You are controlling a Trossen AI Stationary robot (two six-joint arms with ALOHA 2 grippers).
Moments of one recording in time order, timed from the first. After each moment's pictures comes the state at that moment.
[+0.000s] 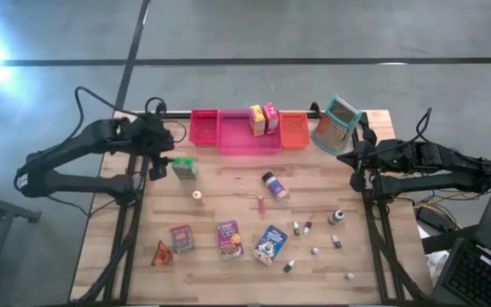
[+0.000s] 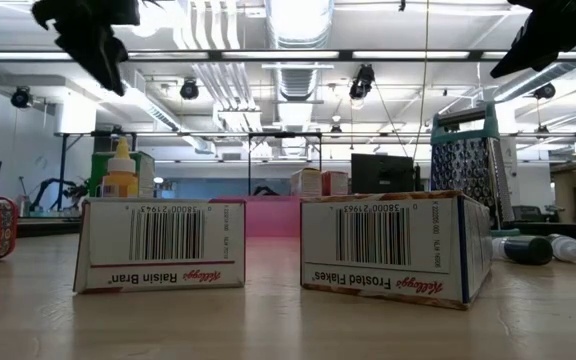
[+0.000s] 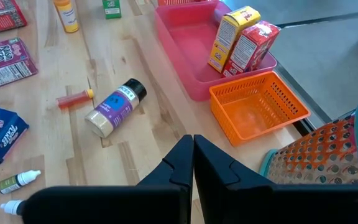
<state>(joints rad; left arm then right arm) 0.37 0.88 1.09 -1.22 -0.06 0.21 -0.04 0.49 0.77 -0.93 0.32 0.15</state>
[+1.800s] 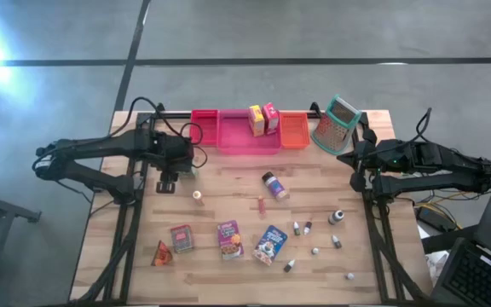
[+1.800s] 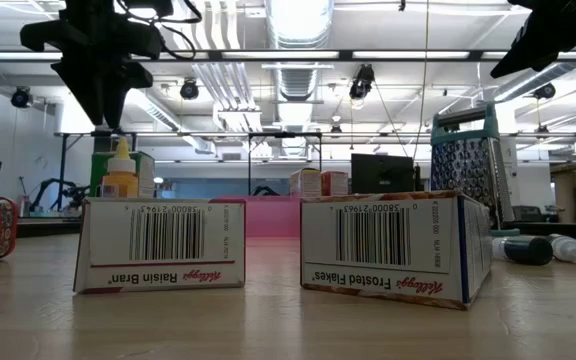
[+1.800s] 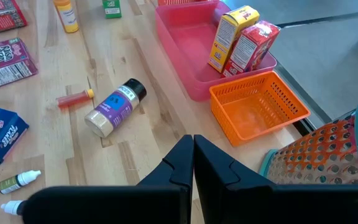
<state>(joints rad) 0.17 1.15 1.09 -1.28 -0.11 0.24 -0.04 0.49 0.77 -0.93 0.32 0.15</state>
